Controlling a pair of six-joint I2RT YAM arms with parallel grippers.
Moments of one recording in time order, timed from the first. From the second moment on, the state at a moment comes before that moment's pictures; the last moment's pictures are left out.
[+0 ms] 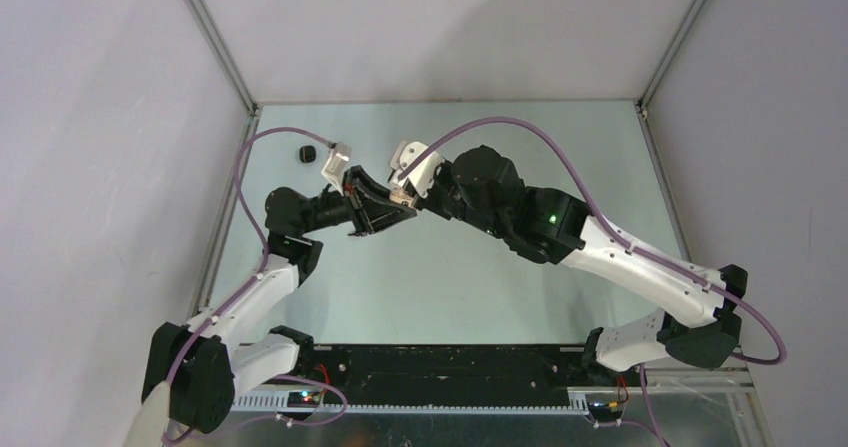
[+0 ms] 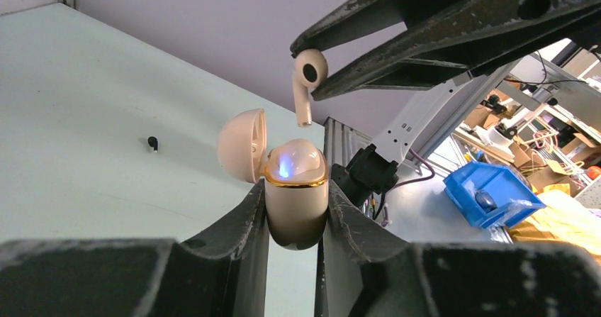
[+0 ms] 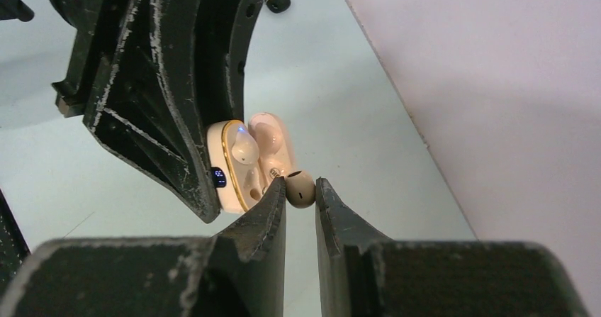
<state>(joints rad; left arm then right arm) -0.33 1.06 0.58 0.85 1.02 -0.77 1.13 1.38 1.59 -0.52 0.27 -0.41</state>
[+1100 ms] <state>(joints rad) -0.33 1.06 0.58 0.86 1.05 -0.78 1.17 1.38 1.54 -0.51 0.30 -0.46</state>
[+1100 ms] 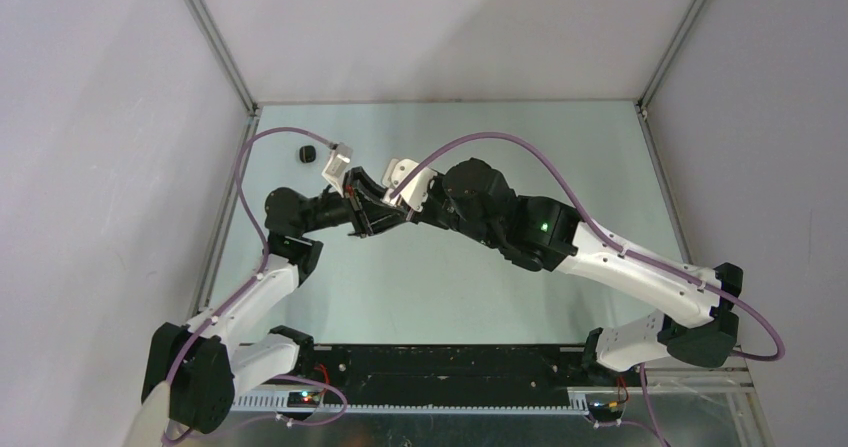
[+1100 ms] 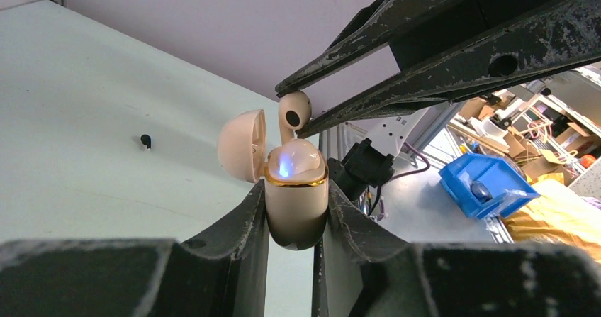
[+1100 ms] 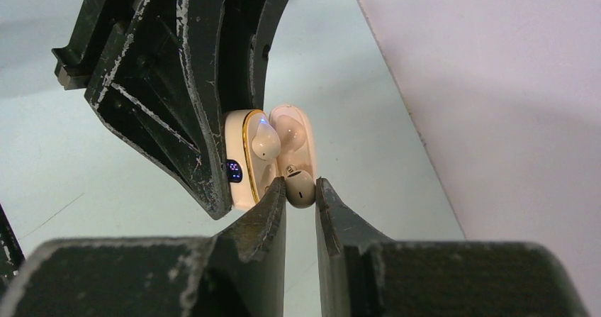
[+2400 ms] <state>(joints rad) -0.30 1.02 0.56 0.94 1.08 -0.73 1.19 1.45 1.68 -0.62 0.33 -0.30</state>
